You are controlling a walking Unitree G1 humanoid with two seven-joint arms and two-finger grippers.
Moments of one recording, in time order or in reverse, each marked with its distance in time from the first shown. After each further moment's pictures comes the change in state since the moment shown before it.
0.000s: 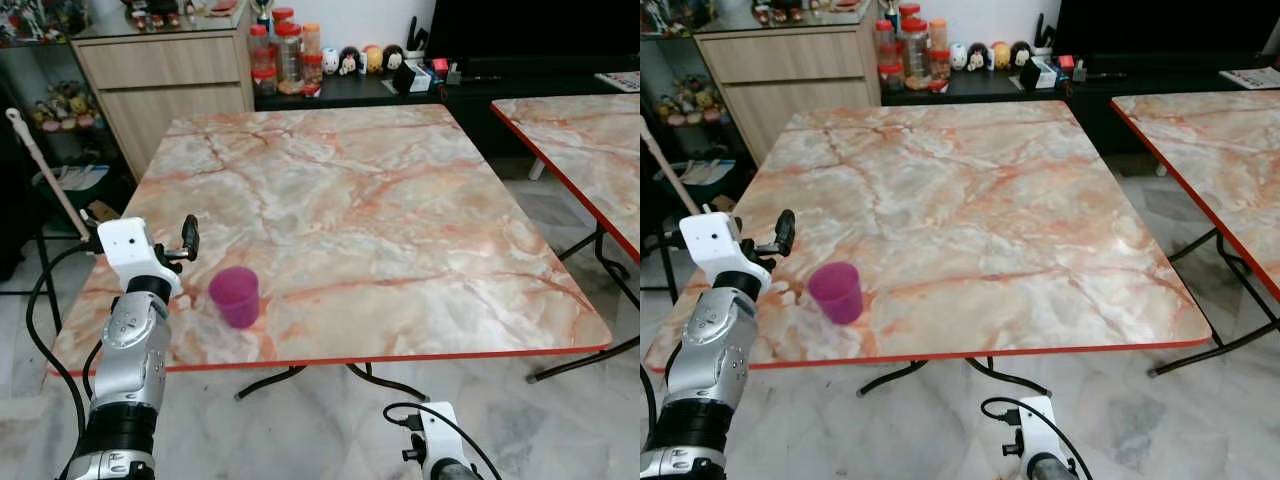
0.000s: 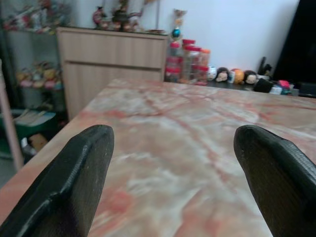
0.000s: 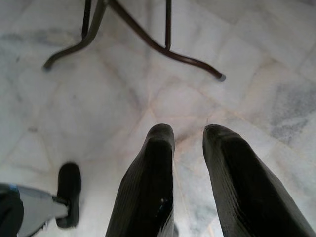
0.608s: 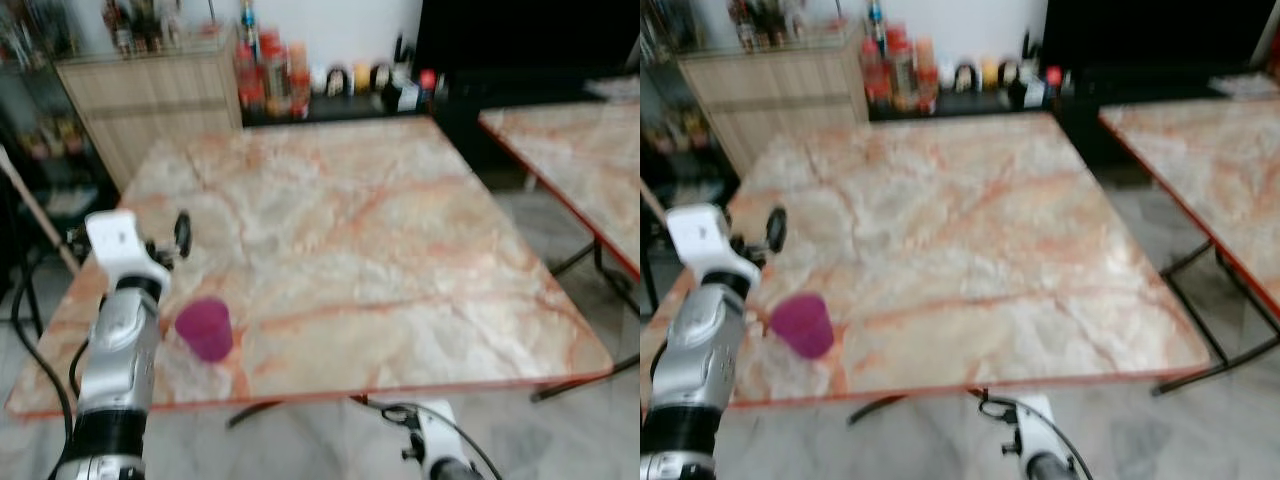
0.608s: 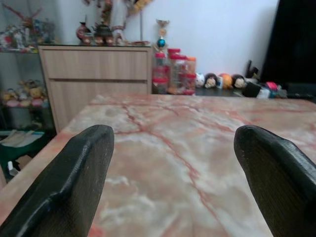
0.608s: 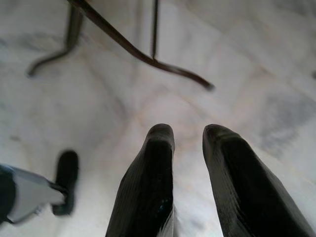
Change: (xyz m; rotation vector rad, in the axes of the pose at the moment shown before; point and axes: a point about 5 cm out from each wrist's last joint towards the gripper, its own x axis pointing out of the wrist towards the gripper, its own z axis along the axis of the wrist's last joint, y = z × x) left arm -0.006 -0.002 0.012 0.057 0.017 -0.084; right arm -0.002 -0.009 -0.010 -0.022 0.038 -0.017
